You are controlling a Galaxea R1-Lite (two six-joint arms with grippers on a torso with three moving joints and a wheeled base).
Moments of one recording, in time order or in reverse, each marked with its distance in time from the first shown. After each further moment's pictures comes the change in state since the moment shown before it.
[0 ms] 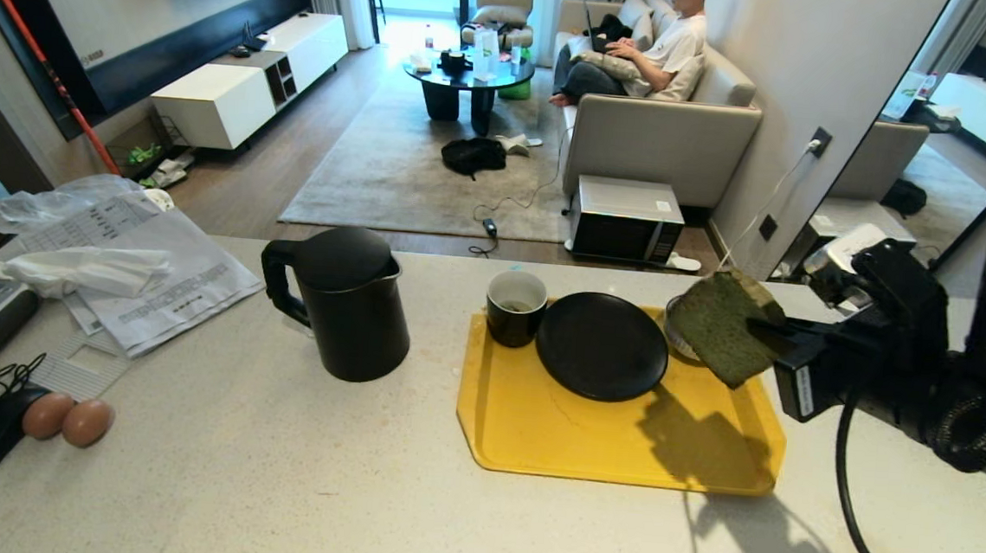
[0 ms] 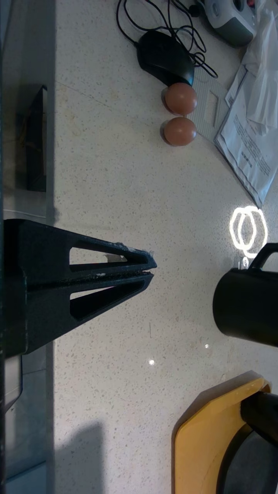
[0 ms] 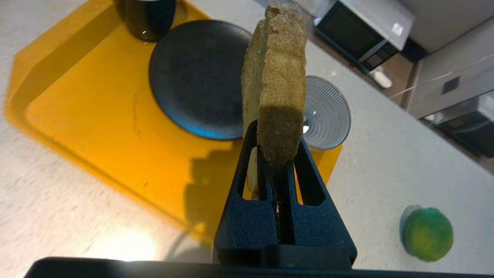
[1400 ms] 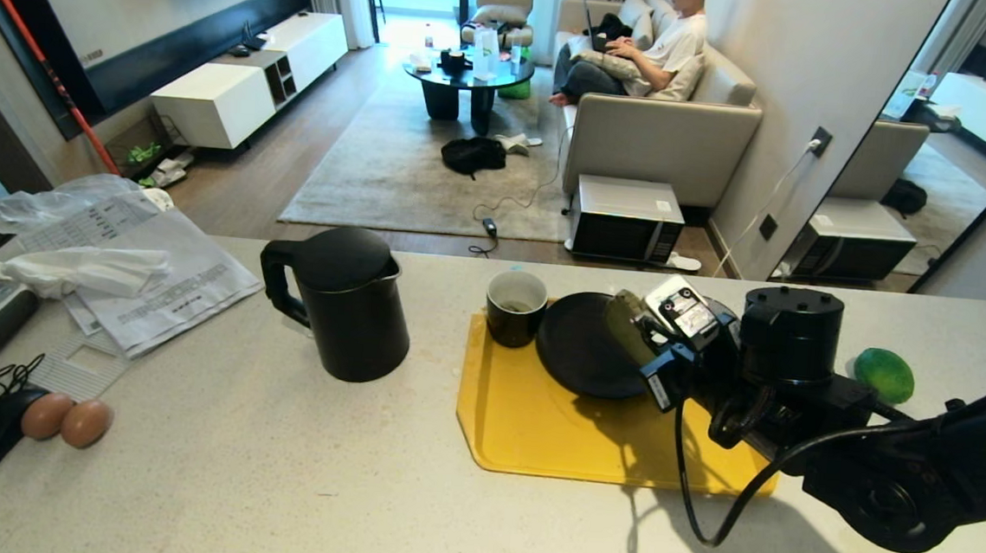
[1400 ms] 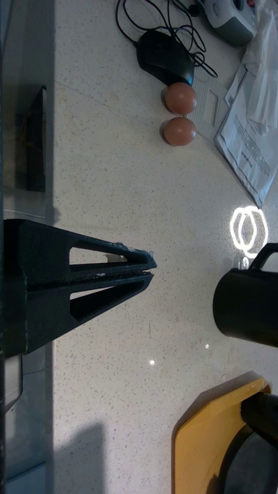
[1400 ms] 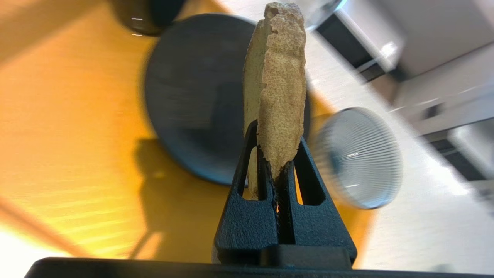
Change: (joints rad) left arm 0.000 0.000 0.000 0.000 0.000 0.000; right arm 0.092 0.424 -0.063 -0.362 -0.102 -0.107
